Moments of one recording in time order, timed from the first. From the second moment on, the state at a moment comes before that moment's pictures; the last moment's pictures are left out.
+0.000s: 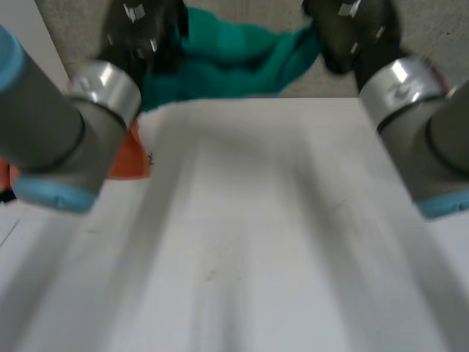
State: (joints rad) left arm 4.20 -1.90 -1.24 3.45 -1.52 3.25; right arm 2.04 -1.32 1.32 -0.36 1.40 2.59; left_hand 1.15 1.20 1.19 1.20 0.95; right_hand 1.10 1.17 1.19 1.19 0.98
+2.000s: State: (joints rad) left arm 4.24 -1.77 -1.22 2.77 -1.49 3.56; right arm 1.91 -1.34 1.34 0.27 1.39 2.64; left_hand 1.15 1.19 1.19 1.20 0.97; right_hand 1.10 1.17 1.19 1.19 0.98
